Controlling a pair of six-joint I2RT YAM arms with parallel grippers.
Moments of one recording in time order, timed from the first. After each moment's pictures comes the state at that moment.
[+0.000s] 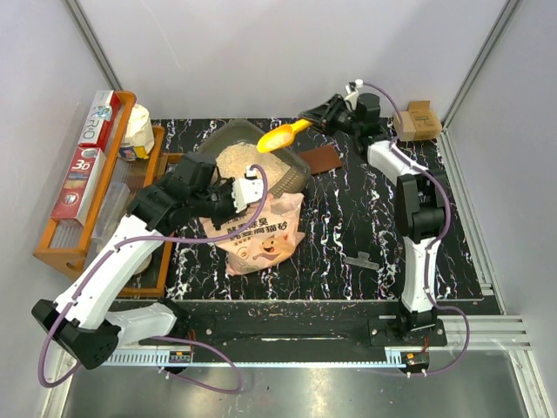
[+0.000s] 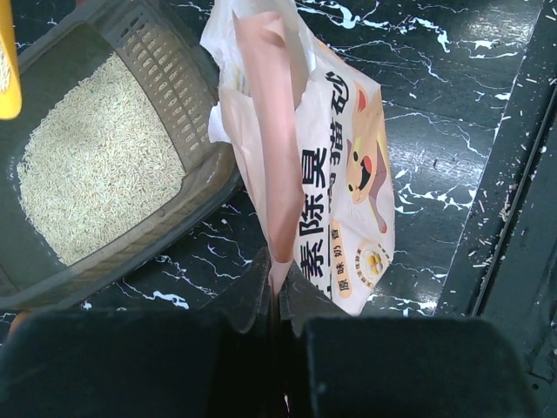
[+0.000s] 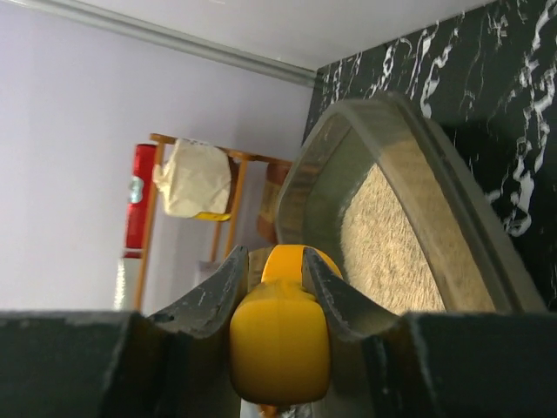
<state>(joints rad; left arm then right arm) -0.57 1.14 1.31 -0.95 0.38 0.66 0.21 2.15 1.67 0.40 -0.69 1.18</state>
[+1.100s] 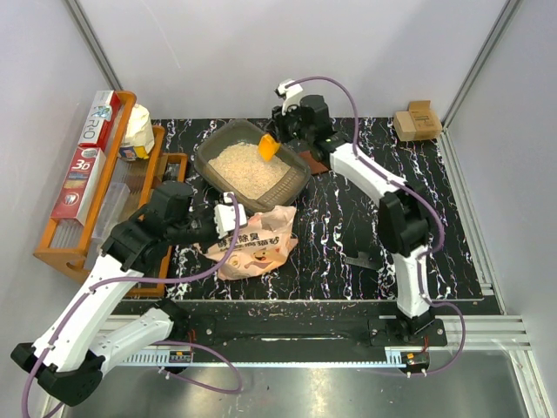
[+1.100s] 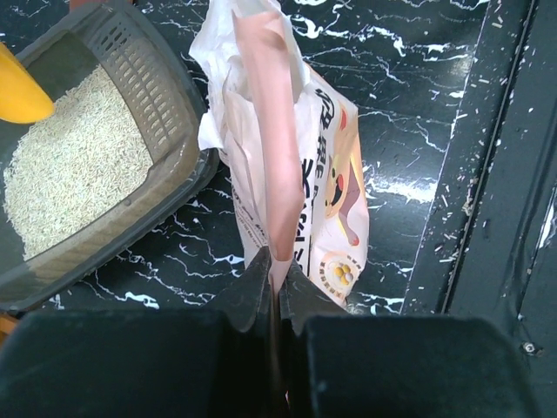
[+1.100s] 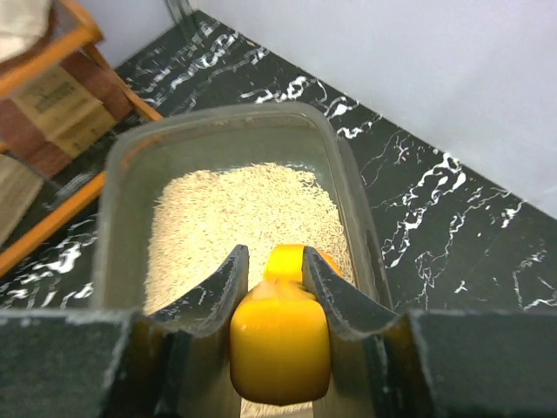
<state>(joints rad) -0.57 0.86 1.11 -0.92 0.44 0.64 0.54 2.16 1.90 0.03 -0.25 0.05</state>
